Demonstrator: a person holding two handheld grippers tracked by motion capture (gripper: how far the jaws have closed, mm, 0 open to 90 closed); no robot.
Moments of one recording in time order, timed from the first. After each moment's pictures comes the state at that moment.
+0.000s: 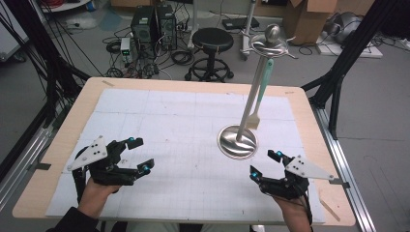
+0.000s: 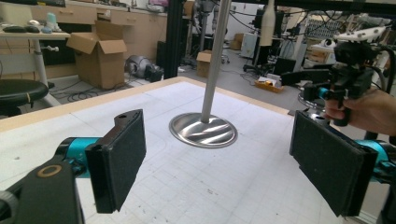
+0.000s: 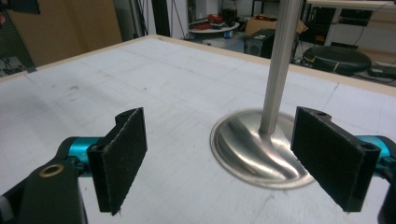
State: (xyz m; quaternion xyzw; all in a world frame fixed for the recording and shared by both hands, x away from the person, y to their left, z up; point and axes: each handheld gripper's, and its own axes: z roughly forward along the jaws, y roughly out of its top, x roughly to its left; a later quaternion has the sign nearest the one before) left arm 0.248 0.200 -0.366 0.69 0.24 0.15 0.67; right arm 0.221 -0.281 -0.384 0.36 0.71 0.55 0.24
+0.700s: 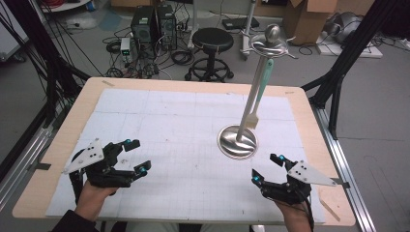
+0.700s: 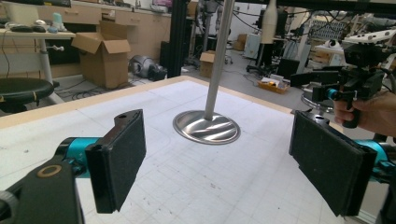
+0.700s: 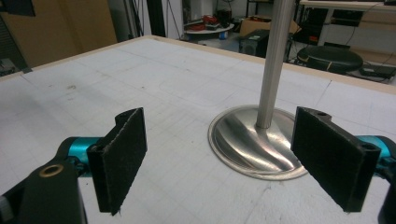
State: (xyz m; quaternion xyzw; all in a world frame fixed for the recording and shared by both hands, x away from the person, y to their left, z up) left arm 0.242 0.207 -0.370 0.69 0.25 0.15 0.67; right arm 0.212 -0.283 -0.385 0.36 0.71 0.55 0.25
